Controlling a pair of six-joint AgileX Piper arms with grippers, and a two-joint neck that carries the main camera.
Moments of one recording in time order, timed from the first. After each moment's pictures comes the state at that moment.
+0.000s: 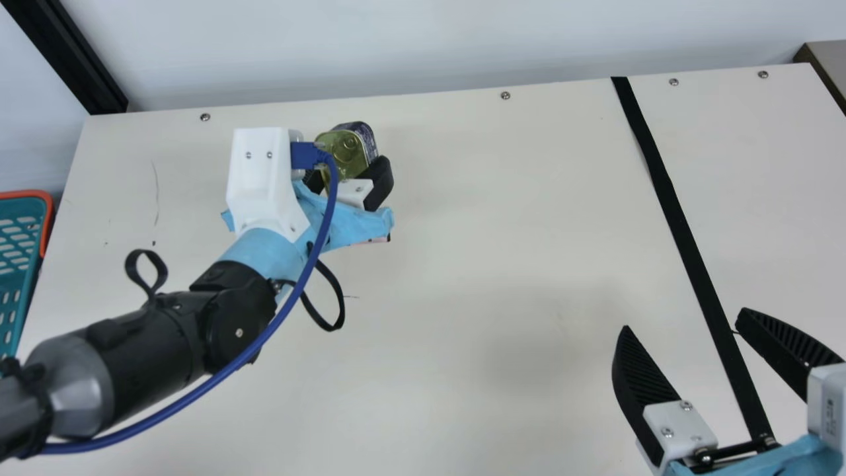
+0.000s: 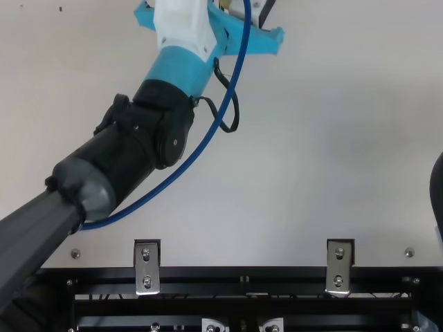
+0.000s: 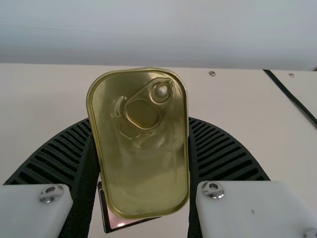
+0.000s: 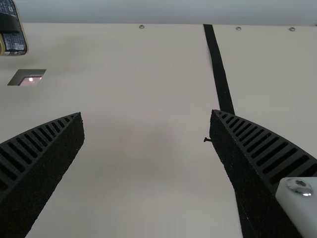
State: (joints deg) left arm -42.2 103.5 -53.1 -32.2 -22.2 5.8; right arm -4.0 13.6 -20.2 5.1 38.2 -6.5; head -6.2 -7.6
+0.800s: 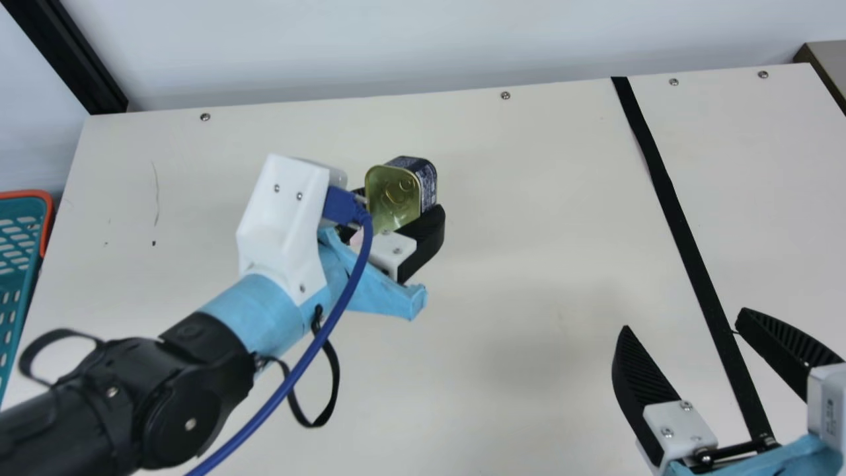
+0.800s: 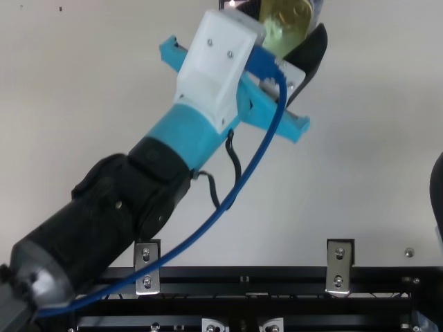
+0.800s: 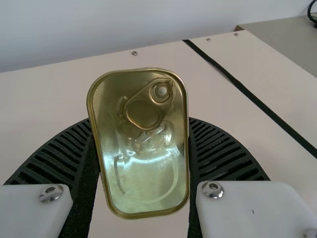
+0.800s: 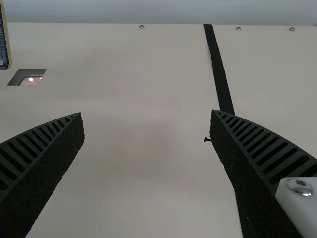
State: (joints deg) left arm -49.7 89.6 -46.4 -21.9 -13.4 4.2; right arm -4.0 13.6 -20.2 5.1 38.2 -6.5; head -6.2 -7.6
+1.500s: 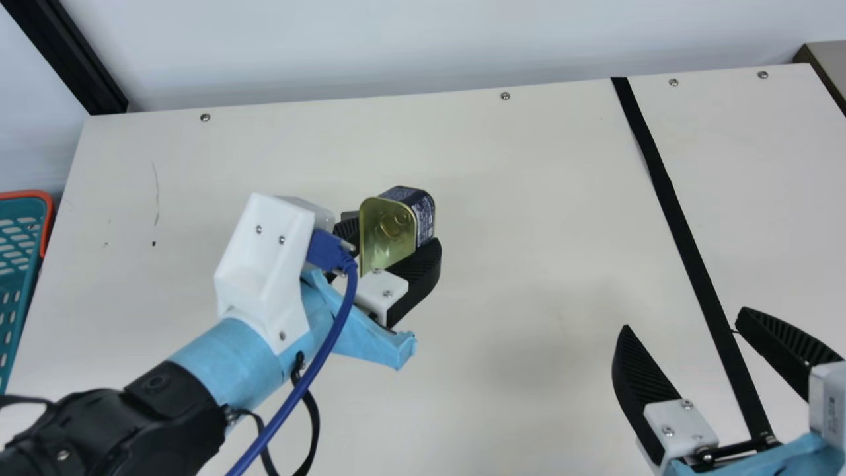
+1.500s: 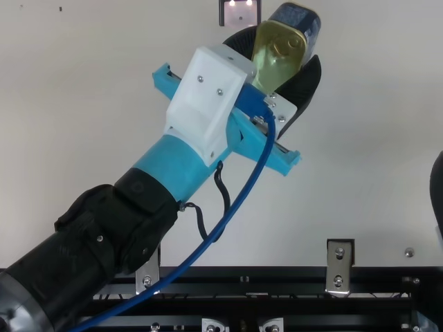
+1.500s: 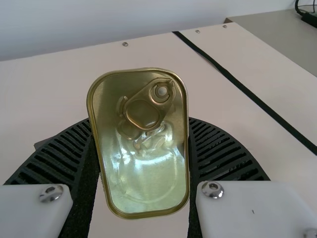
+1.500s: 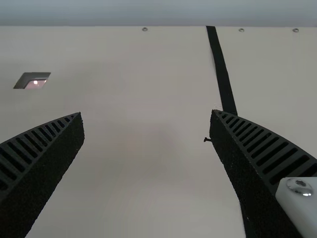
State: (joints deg) left arm -51.8 85.0 -42.1 -25.1 -13.0 6.4; right arm -2.8 15.4 -22.0 6.2 37.7 -5.6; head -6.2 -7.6
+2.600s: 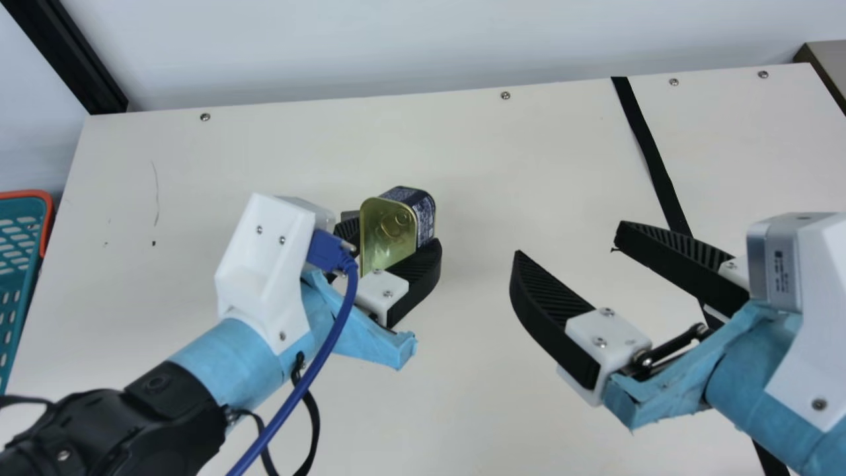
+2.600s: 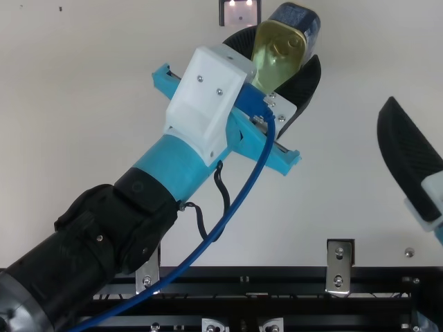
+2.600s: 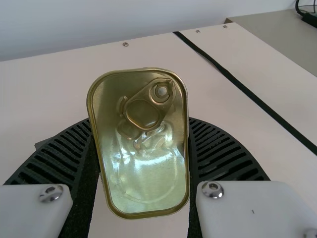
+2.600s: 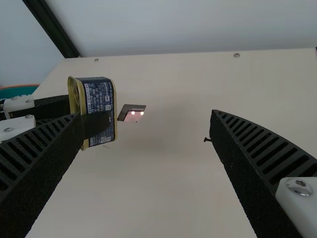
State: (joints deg) left arm -51.8 85.0 -42.1 -25.1 -13.0 6.4; right arm 9.8 37.4 -34.2 23.2 28.1 -10.5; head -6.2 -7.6
